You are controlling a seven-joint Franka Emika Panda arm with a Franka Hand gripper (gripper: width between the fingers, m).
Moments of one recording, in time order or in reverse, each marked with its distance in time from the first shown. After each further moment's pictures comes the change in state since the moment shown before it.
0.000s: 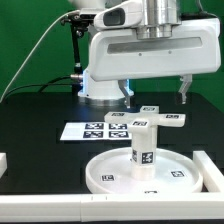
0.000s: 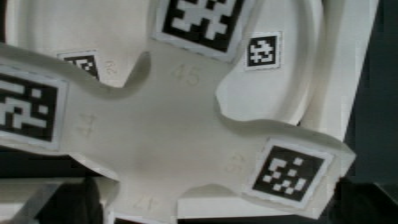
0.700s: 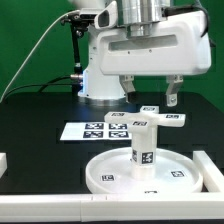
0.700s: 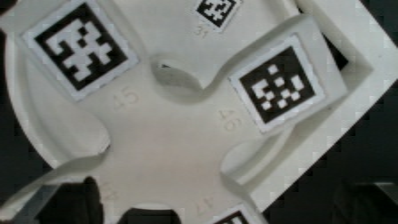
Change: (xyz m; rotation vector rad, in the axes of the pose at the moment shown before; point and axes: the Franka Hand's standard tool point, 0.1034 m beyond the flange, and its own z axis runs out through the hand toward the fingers) arm 0.004 0.003 -0.003 0.005 0.006 0.631
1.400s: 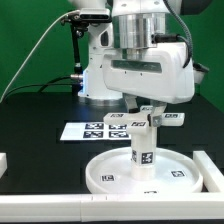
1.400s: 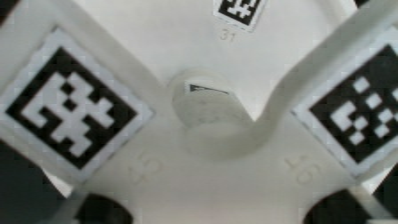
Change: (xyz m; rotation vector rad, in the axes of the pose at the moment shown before) arm -0.003 0.020 0.031 -0.051 -0.018 0.490
